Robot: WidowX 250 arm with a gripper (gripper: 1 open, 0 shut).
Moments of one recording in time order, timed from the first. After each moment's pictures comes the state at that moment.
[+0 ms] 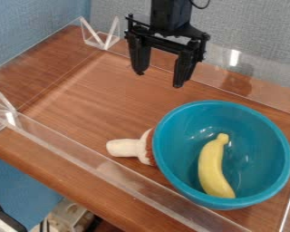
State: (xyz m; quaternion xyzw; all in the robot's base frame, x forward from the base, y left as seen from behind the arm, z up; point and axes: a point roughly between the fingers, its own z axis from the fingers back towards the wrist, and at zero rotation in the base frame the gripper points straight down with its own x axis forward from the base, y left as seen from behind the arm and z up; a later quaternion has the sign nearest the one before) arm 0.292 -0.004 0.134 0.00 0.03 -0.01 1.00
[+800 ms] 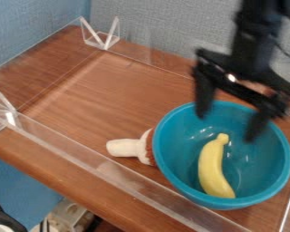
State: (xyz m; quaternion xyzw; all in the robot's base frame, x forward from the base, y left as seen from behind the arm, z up) arm 0.243 -0.126 0.129 0.00 0.06 -0.10 0.99
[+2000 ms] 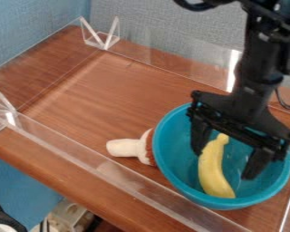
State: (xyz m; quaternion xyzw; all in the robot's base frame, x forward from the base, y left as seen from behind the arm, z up) arm 0.240 -0.106 0.096 0.03 0.03 0.00 1.00
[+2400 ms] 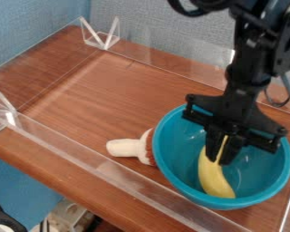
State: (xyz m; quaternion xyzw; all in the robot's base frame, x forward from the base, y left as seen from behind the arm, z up) arm 0.256 -0.099 0.079 0.02 0.01 0.04 1.00
